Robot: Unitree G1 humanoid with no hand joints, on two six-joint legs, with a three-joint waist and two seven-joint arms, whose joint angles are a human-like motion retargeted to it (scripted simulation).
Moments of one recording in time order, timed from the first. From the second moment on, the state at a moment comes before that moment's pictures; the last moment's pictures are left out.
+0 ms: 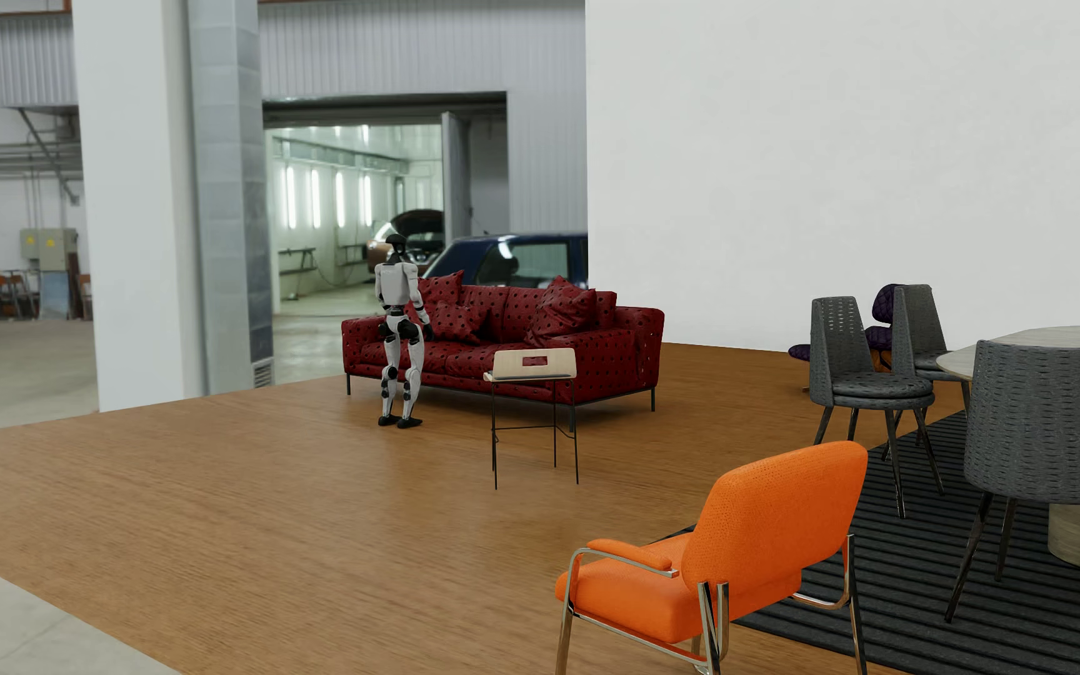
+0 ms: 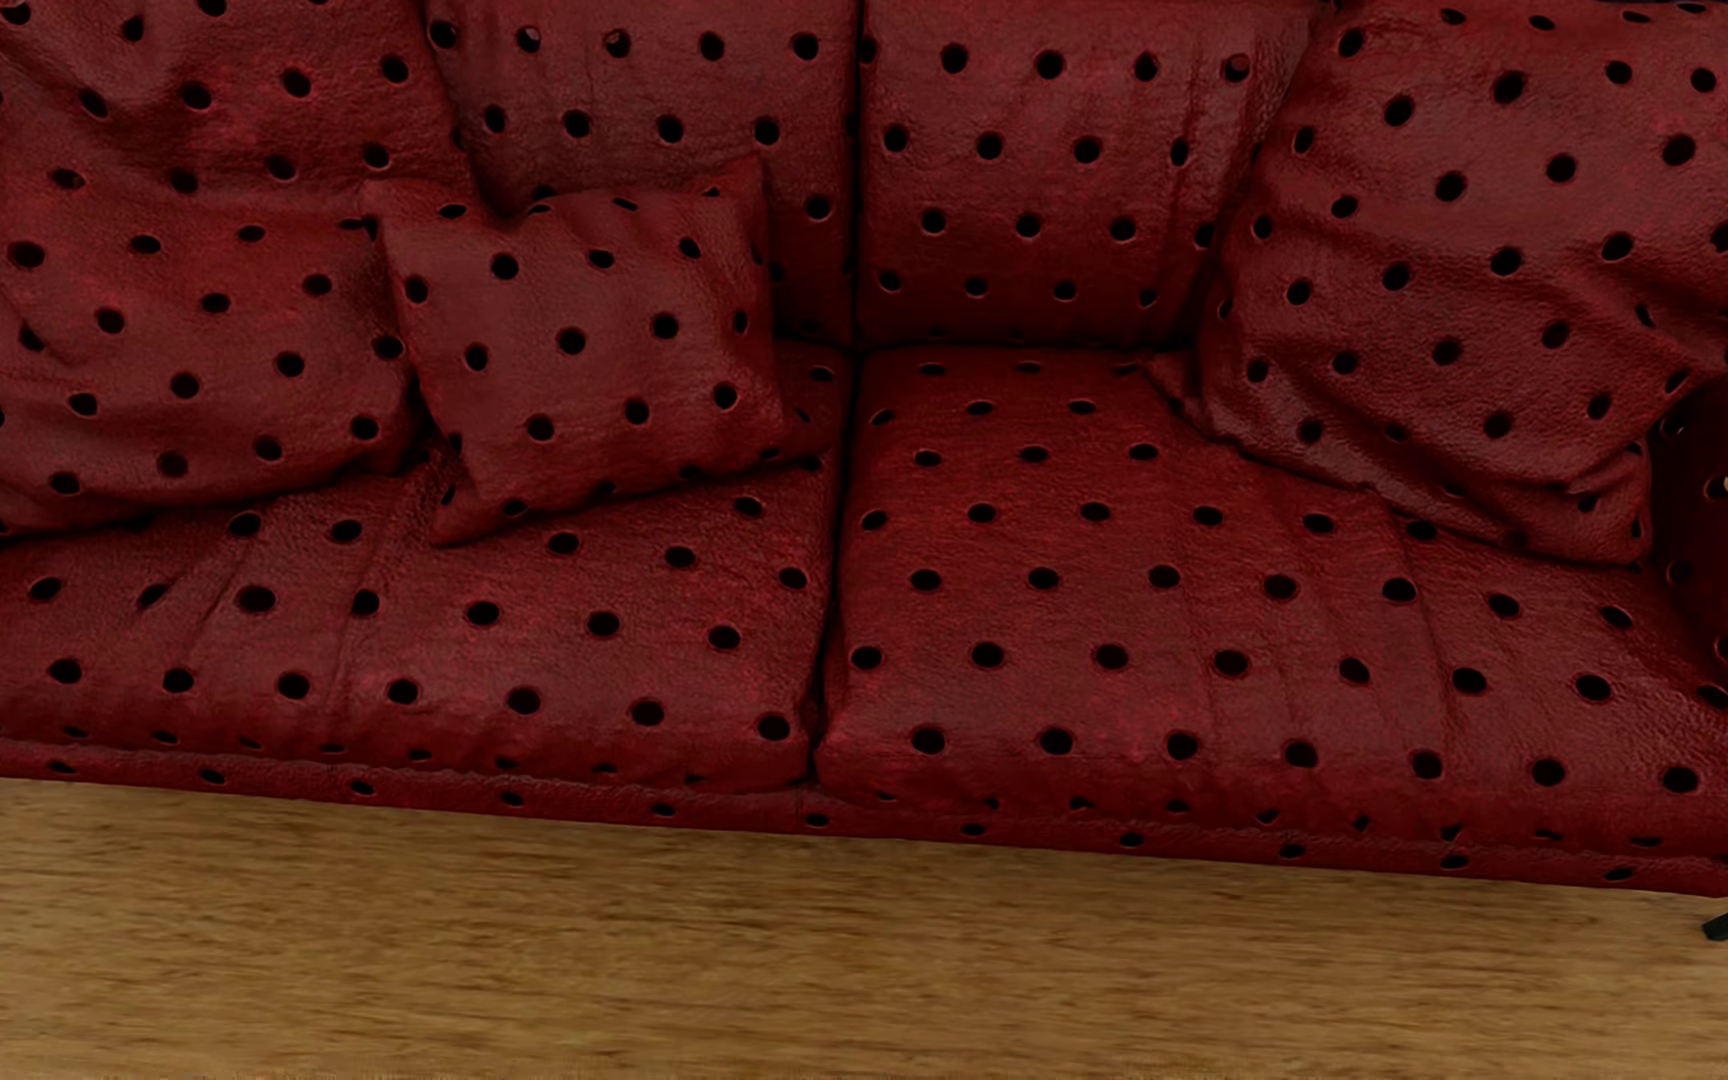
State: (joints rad) body 0.05 -0.02 0.00 -0.07 0.01 -0.03 0.00 -0.06 0.08 0.19 0.31 -0.01 -0.02 -0.26 -0.29 0.13 -0.15 0.05 -0.02 -0.55 0.50 0.95 0.89 0.79 -0.90 0.11 0.16 0.08 0.08
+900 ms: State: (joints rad) body 0.05 -0.03 -0.01 -0.05 0.03 -0.03 0.04 -0.03 0.08 0.20 0.30 -0.01 0.02 -0.27 -0.27 0.17 -0.14 0.05 -0.02 -0.59 0.49 0.95 0.89 0.78 -0.88 0.08 0.20 0.07 0.02
